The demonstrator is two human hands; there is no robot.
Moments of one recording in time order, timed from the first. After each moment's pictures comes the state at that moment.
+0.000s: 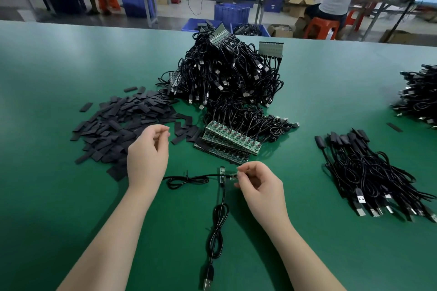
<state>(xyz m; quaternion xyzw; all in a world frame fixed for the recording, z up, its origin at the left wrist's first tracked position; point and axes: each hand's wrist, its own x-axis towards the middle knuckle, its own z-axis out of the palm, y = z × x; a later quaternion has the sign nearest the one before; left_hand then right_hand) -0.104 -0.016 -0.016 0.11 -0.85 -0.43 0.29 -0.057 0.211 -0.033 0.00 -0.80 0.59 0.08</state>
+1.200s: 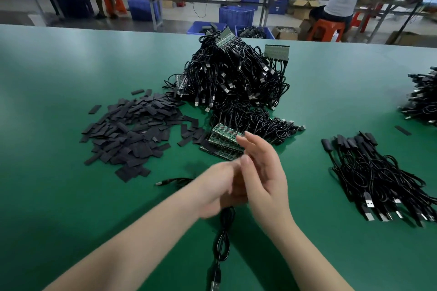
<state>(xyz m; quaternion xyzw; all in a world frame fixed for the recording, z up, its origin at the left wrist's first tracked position) -0.066 0.080 0.033 0.02 -0.60 -0.74 -0.29 -0.052 0.189 0.005 0.17 -0.71 0.65 0.22</state>
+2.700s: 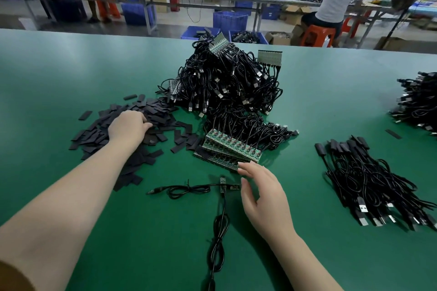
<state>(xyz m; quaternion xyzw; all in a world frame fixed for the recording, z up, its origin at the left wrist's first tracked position) -0.213 -0.098 0.003 0.13 -0.99 -0.06 0.09 -0.059 0.217 -0.030 0.14 -0.89 0.38 0.22</state>
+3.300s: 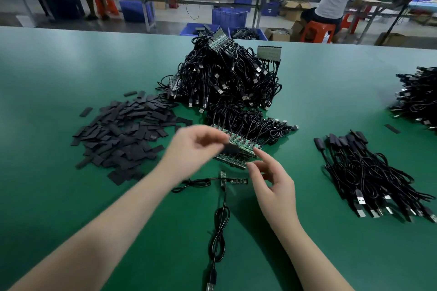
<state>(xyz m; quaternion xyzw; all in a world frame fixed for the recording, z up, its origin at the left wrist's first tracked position) -0.098 0.031 0.038 -0.15 -0.79 -0.59 0.06 -0.057 0.219 -0.021 0.03 -0.78 0.60 0.18</state>
